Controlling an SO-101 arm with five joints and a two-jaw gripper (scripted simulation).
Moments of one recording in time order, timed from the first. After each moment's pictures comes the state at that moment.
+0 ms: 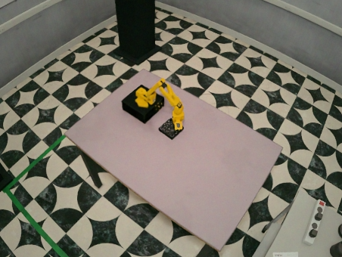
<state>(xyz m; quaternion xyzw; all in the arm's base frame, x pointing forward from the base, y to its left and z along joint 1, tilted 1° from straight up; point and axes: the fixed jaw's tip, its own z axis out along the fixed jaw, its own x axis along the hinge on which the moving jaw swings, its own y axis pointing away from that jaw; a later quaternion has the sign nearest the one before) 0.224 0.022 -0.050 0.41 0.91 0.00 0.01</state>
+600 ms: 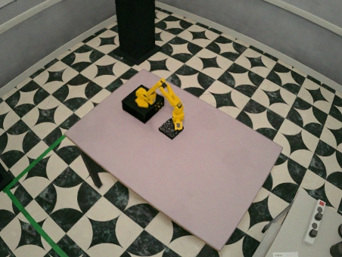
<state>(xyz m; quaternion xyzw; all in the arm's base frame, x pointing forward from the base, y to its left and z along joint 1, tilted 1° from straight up) 0.224 0.022 -0.050 0.41 0.91 0.00 0.01</state>
